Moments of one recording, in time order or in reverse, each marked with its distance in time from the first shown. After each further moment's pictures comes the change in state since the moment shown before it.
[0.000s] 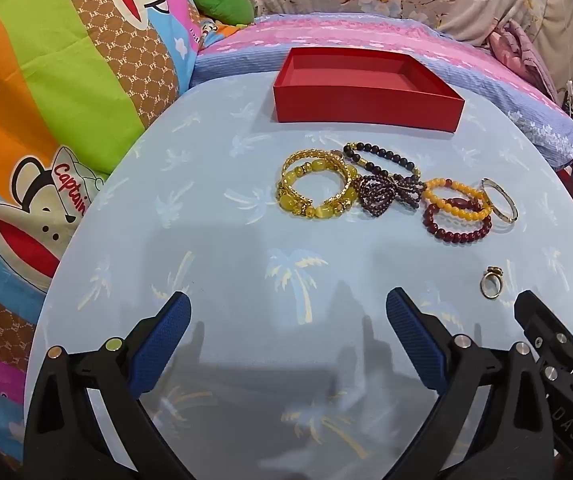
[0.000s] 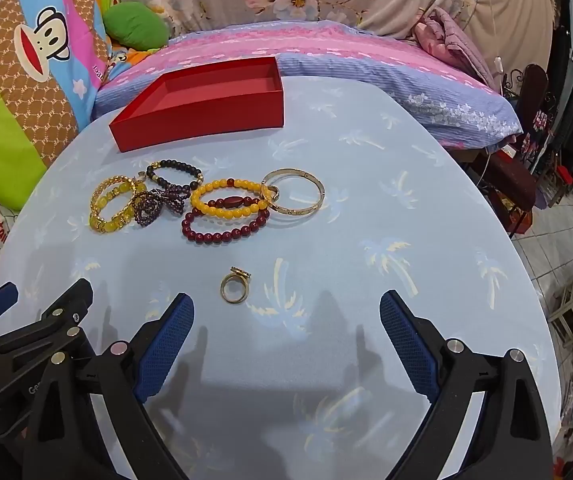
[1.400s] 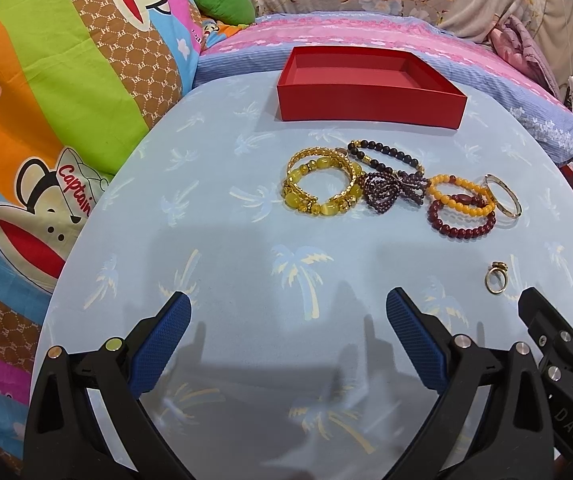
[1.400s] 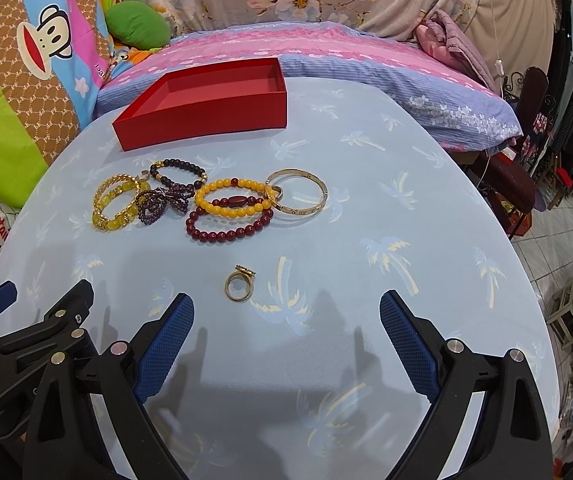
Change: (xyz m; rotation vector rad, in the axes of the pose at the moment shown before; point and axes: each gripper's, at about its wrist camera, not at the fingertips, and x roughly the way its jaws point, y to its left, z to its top) left arm -0.001 0.004 -0.001 0.010 -0.001 0.015; right arm -0.002 0.003 -0.001 -0.002 0.000 0.003
